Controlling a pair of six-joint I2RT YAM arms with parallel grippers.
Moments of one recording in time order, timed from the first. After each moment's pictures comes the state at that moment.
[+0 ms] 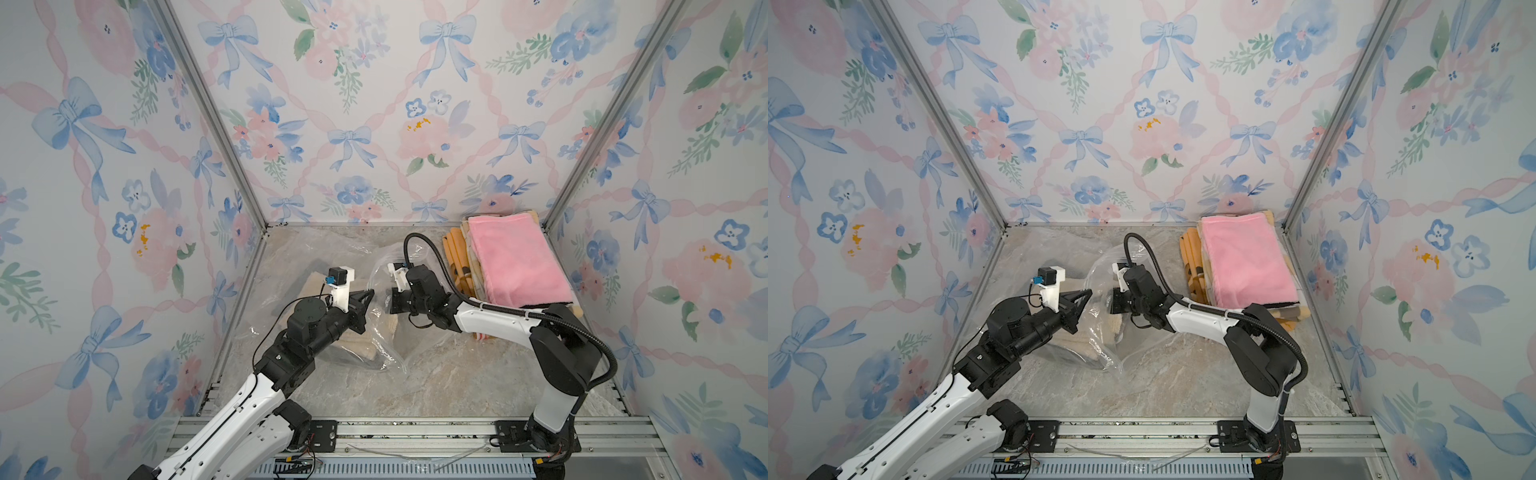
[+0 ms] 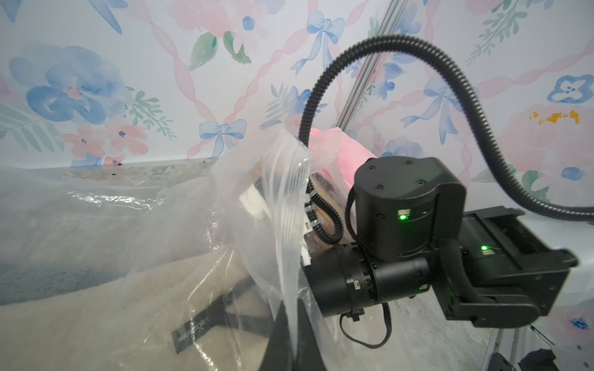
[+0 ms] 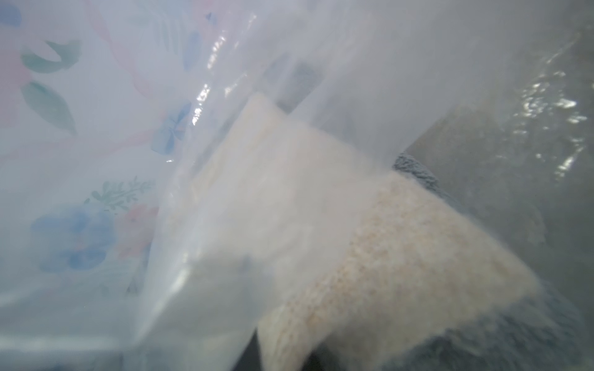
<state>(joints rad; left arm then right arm) -0.58 0.74 0.63 -0.06 0.09 -0.31 0.84 1.78 1.15 0.13 -0.22 0.67</state>
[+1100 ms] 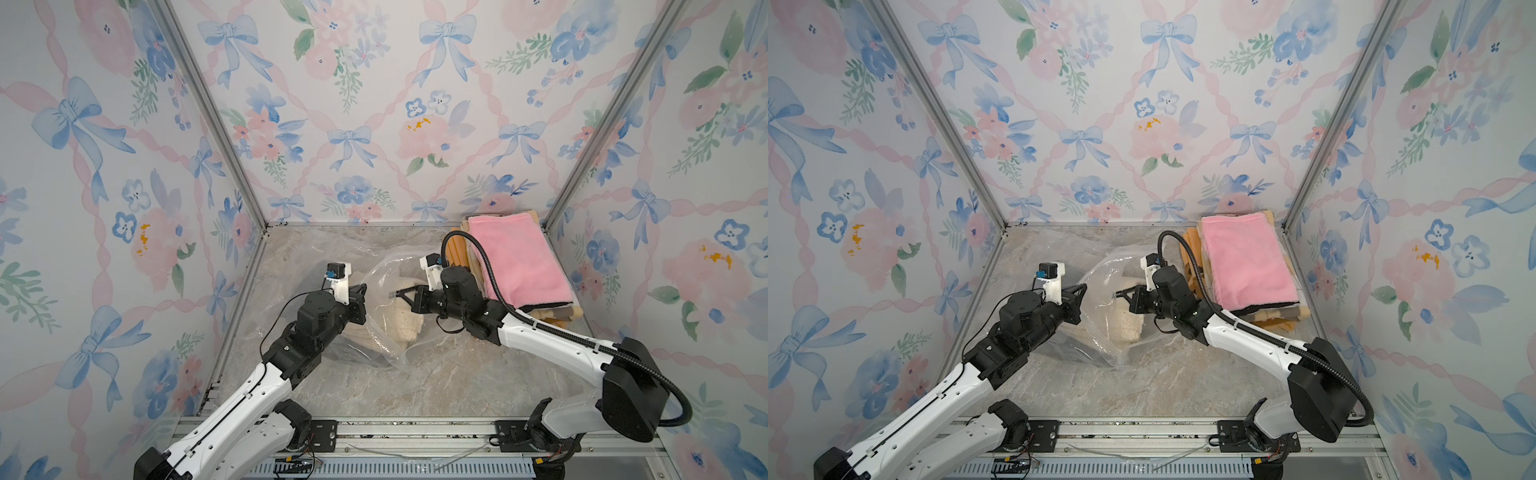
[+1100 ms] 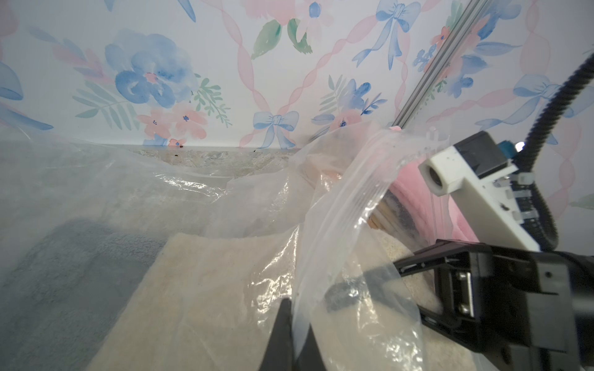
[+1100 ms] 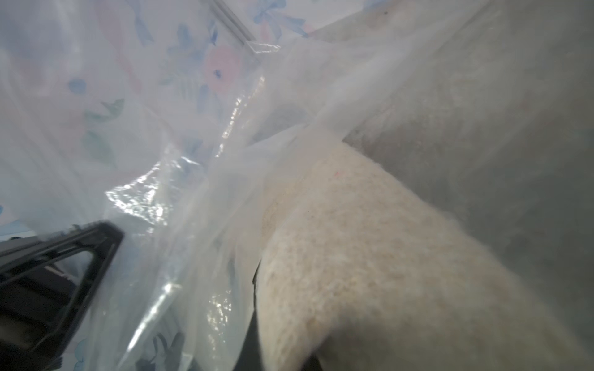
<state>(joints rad) -0.58 0.83 0.65 -0.08 -0.09 -0.33 0.77 1.44 0.94 0.02 -0.15 0.72</state>
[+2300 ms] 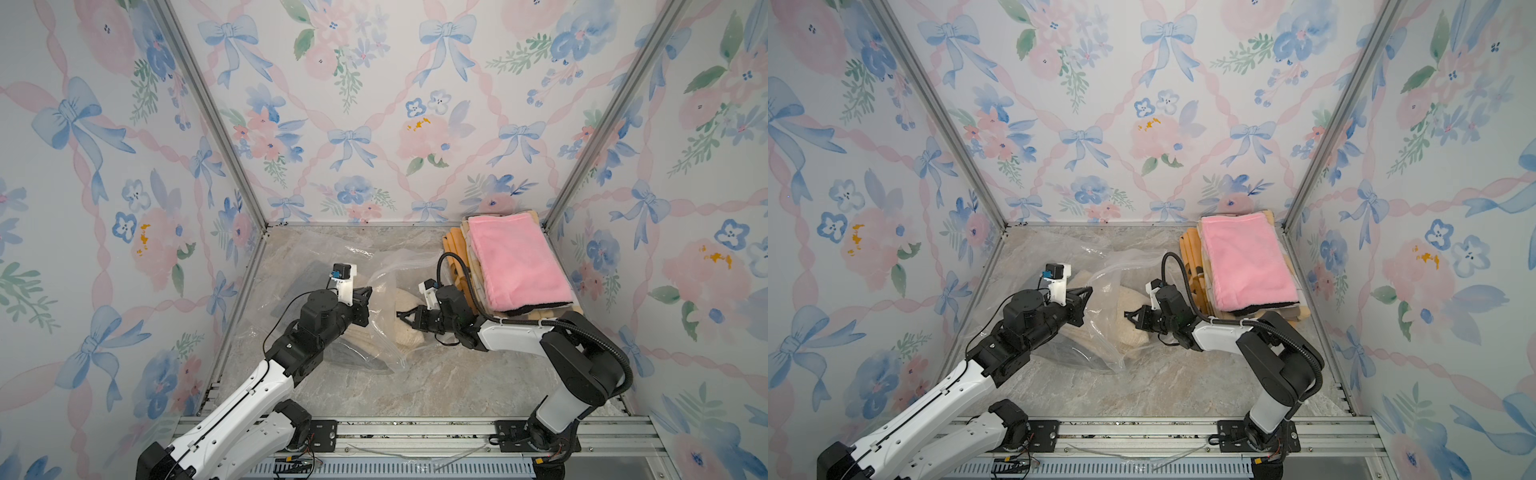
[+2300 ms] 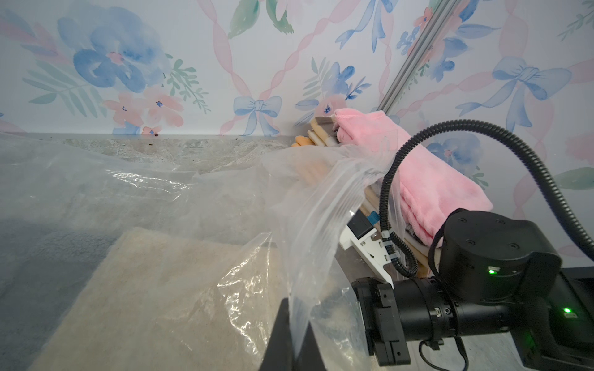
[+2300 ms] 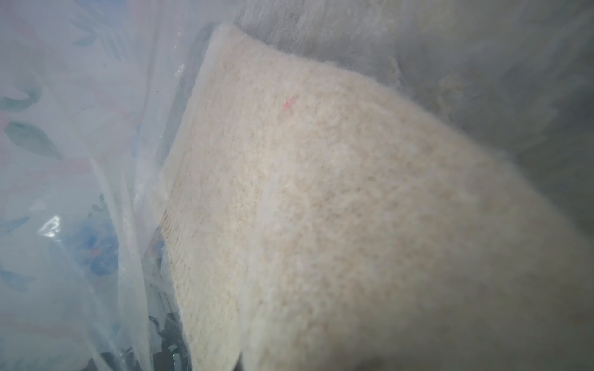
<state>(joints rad) -0.58 0.85 0.65 -0.08 -0.01 -0.33 0.73 1.66 0.76 0.33 -0.34 0.86</state>
